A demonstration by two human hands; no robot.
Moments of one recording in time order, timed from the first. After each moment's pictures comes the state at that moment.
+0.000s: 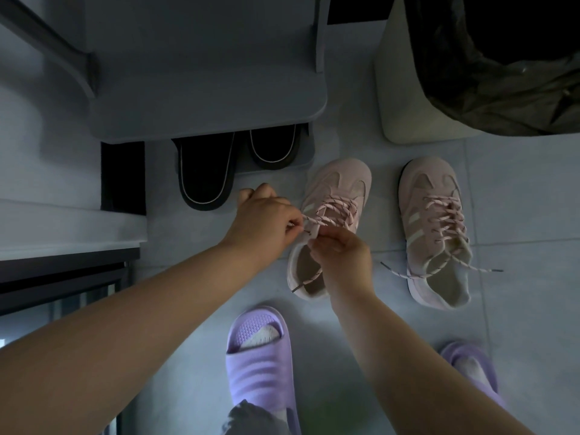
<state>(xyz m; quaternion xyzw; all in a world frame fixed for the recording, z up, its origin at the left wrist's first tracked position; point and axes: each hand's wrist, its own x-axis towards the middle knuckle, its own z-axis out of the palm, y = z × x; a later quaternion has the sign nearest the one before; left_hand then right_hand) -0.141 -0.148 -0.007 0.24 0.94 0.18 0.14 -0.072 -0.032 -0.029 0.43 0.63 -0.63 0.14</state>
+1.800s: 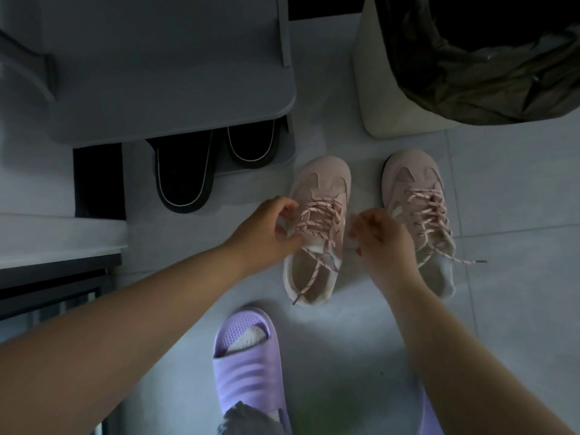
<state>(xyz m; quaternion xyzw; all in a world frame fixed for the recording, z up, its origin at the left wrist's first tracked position) -0.131 -0.129 -0.027 0.05 0.82 0.44 0.36 -0.074 0.045 -0.016 0.32 0.82 -0.47 0.13</state>
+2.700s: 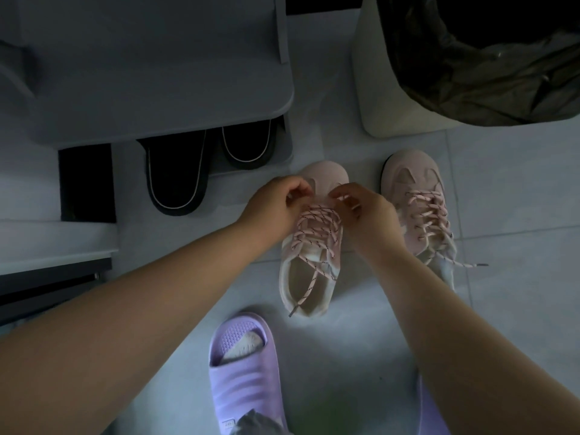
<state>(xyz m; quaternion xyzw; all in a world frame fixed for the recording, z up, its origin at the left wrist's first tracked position) -0.163 -0.101 -0.039 0.06 0.85 0.43 0.30 -0.113 0.047 -0.032 0.20 0.89 -0.40 0.14</state>
